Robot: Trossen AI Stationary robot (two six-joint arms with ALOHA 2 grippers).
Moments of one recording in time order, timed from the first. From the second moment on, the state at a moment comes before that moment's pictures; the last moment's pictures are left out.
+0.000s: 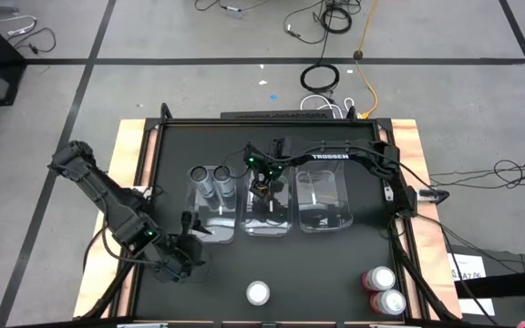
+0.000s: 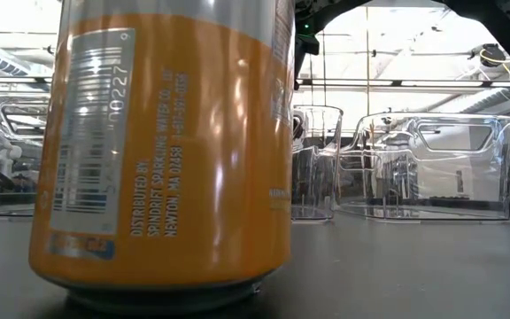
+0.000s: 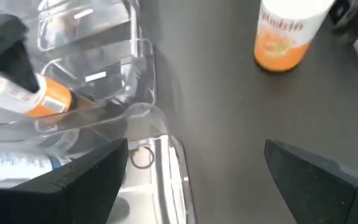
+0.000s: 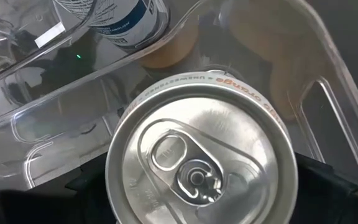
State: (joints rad) left arm -0.76 1.33 1.10 -0.82 -0.48 -0.38; right arm -0.19 2.10 1.76 -0.85 -0.03 0.30
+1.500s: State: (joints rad) left arm -0.32 0.02 0.17 -0.32 -0.06 0.01; right arm -0.16 2.10 1.76 -0.84 -0.04 0.32
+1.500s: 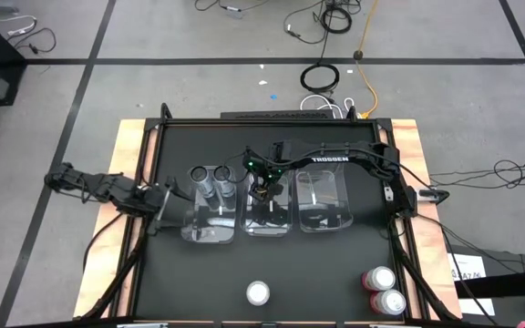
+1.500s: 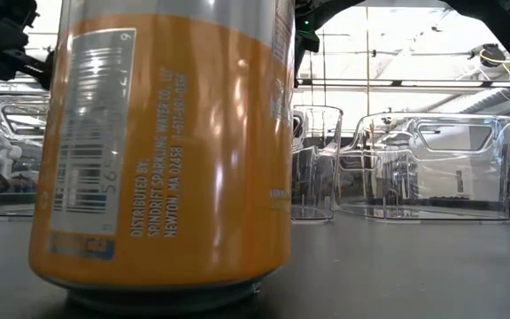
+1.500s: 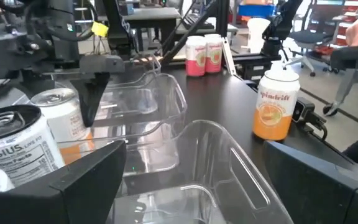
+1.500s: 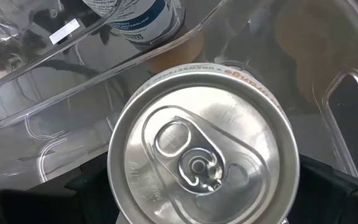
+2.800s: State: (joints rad) left arm -0.17 0.04 0.04 -0.06 -0.03 -0.02; right arm -0.16 2.10 1.76 -0.87 -0.03 0.34
